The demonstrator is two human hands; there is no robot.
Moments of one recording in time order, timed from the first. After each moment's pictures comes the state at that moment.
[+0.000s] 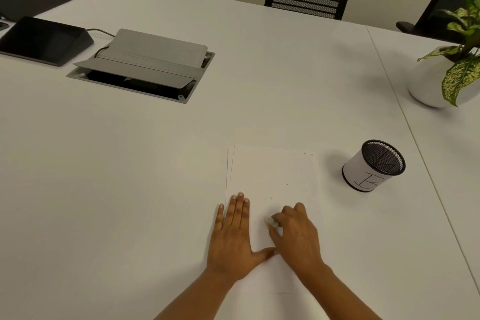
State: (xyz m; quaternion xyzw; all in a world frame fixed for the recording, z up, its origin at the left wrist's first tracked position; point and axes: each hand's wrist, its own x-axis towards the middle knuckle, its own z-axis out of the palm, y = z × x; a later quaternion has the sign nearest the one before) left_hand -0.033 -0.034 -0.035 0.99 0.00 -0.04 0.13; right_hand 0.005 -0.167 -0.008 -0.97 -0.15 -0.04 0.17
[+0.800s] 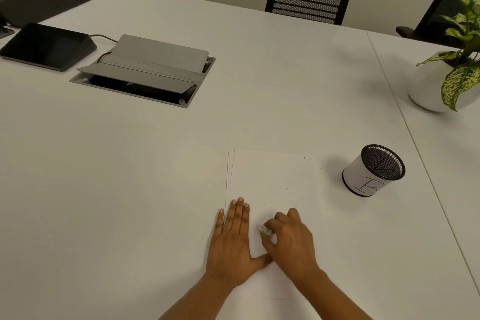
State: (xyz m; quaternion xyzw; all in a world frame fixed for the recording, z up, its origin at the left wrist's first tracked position) left_hand -0.033 -0.033 -0.035 0.99 -0.01 -0.04 0.14; right_hand 0.001 -0.159 0.005 -0.97 -0.19 -0.01 0.15
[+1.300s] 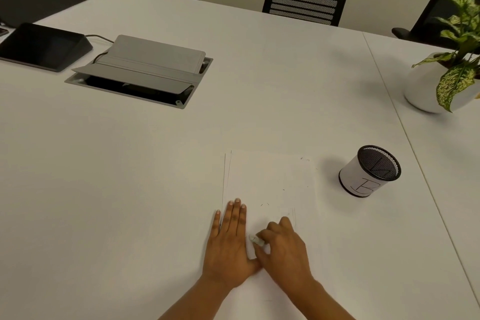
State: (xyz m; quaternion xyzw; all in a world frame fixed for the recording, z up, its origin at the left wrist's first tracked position) left_hand -0.032 -0.034 -0.035 0.99 -0.01 -0.03 0.14; right_hand -0.011 -0.155 -0.006 -0.97 -0.18 0.00 0.19
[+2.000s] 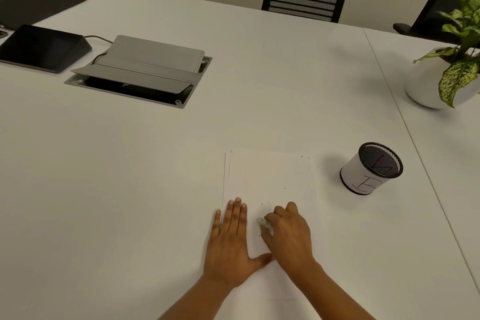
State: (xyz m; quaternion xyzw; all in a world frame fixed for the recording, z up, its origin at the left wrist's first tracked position) left_hand -0.032 -0.034 -0.037 0.99 0.00 -0.04 0.13; right_hand 0.010 -0.153 0.011 -0.98 -0.17 -0.04 0.10
